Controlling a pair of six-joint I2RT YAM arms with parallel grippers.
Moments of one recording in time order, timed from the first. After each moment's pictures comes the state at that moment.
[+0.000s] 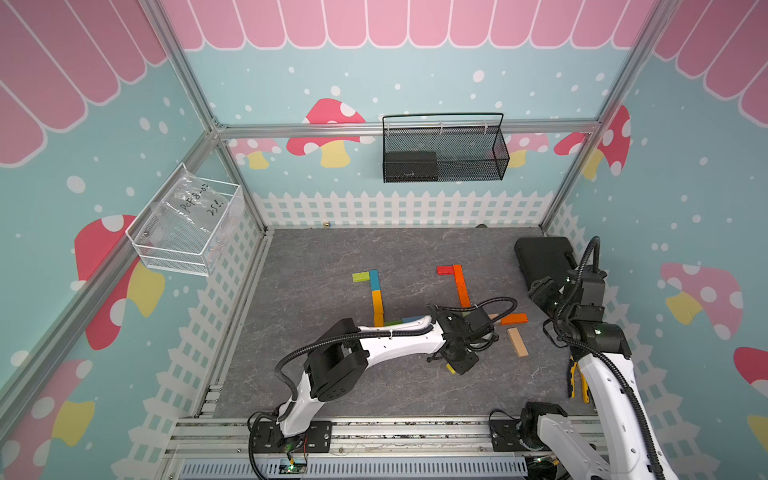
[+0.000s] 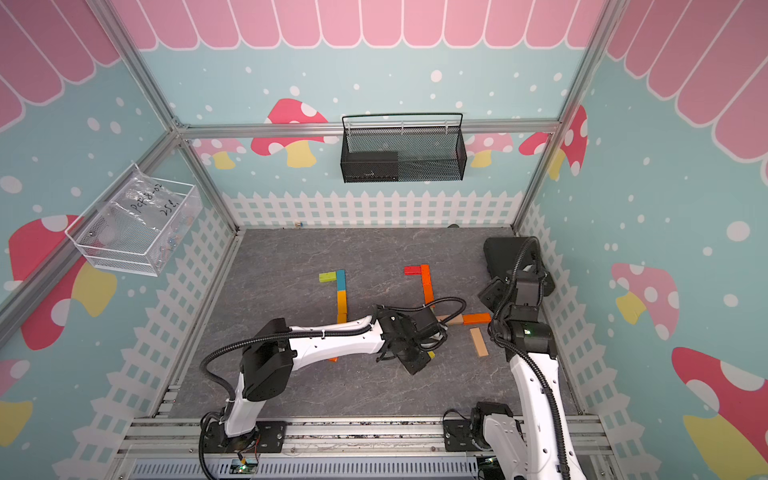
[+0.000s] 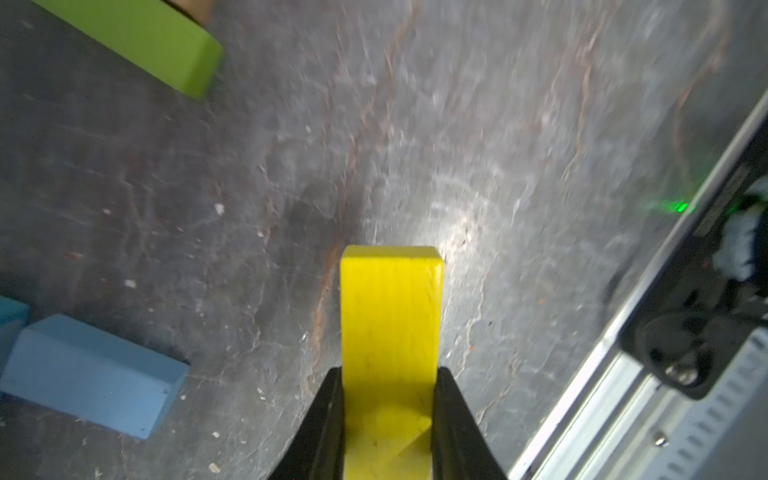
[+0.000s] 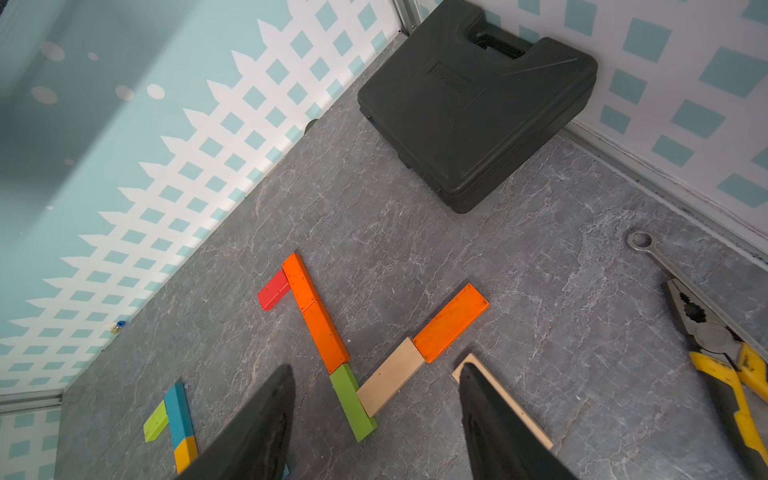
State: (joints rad) left arm -1.15 2.11 1.74 -0.83 0.09 -0.28; right arm -0.09 0.87 0.92 -0.67 0.08 0.65
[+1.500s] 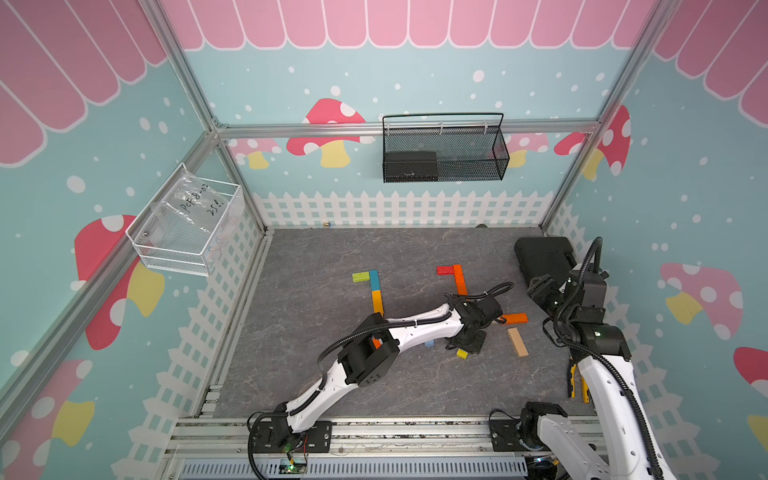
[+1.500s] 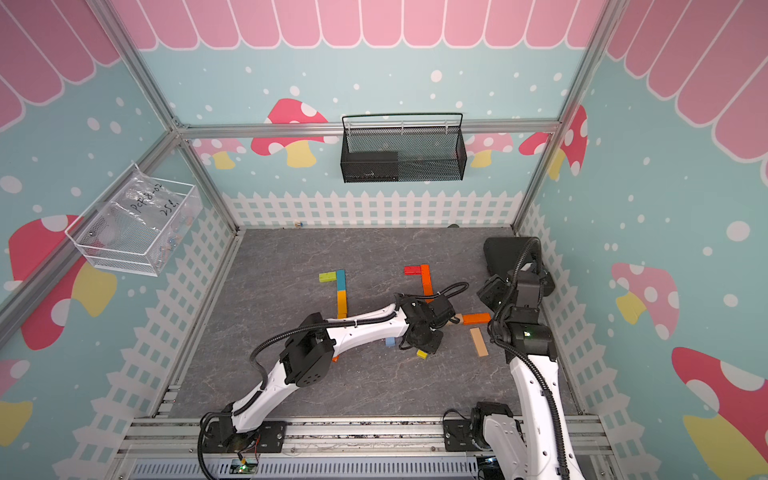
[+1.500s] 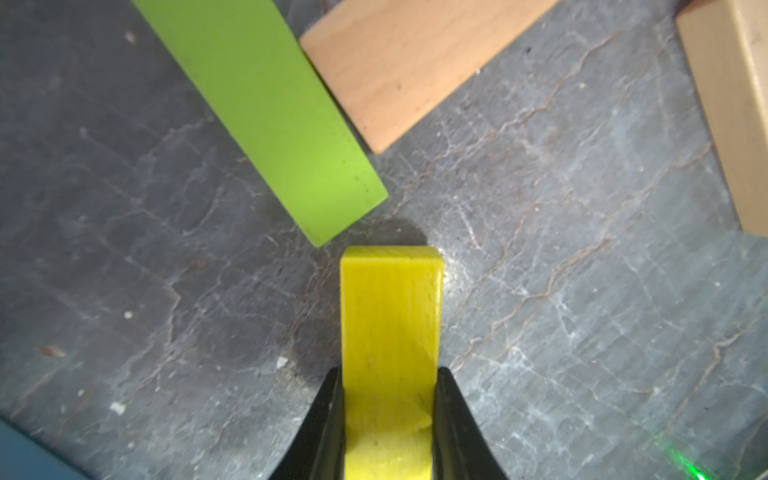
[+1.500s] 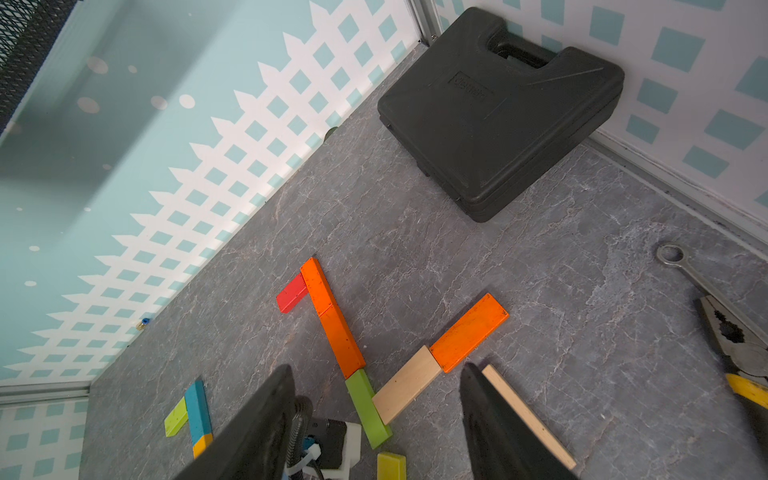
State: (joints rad) left arm -1.08 2.45 2.13 -0.96 0.02 -0.59; right arm -0.09 0.86 0.90 -0.62 0.05 0.65
